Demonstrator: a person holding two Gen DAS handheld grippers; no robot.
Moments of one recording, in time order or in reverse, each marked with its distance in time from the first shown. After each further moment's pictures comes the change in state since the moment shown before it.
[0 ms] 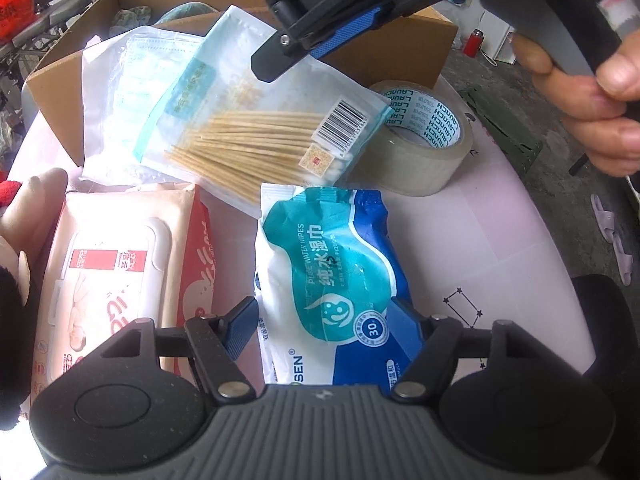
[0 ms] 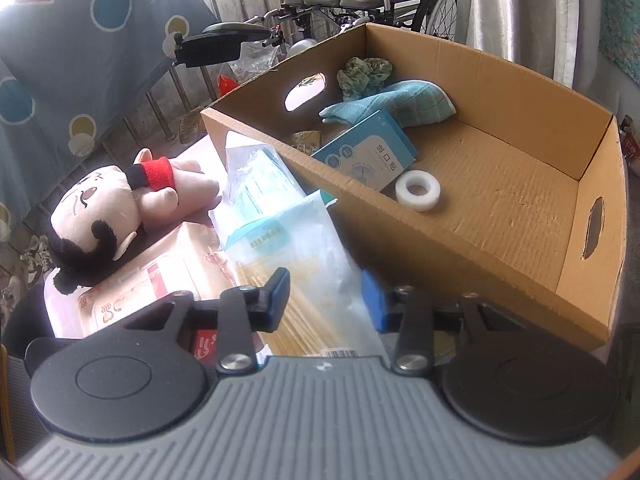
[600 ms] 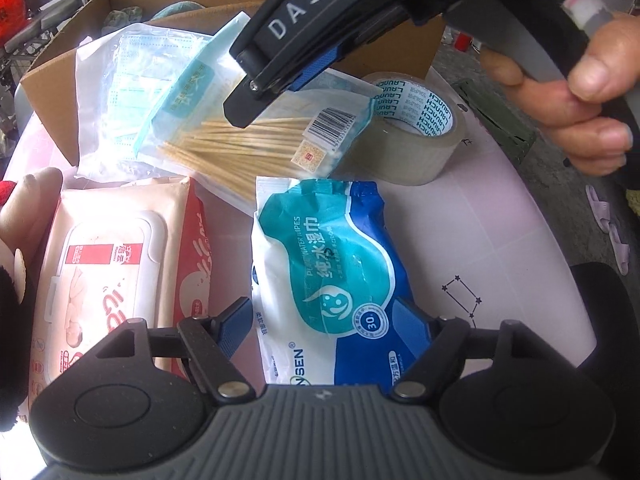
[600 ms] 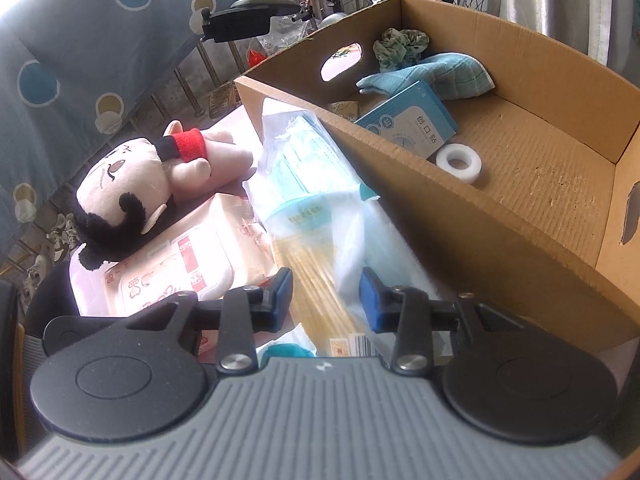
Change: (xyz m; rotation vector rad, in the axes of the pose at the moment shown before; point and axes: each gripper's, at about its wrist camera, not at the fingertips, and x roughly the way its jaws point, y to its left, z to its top) left arm 0.004 -0.003 -0.004 0.034 0.007 -0.010; right arm 0.013 0.010 -0.005 -0.011 0.085 0.096
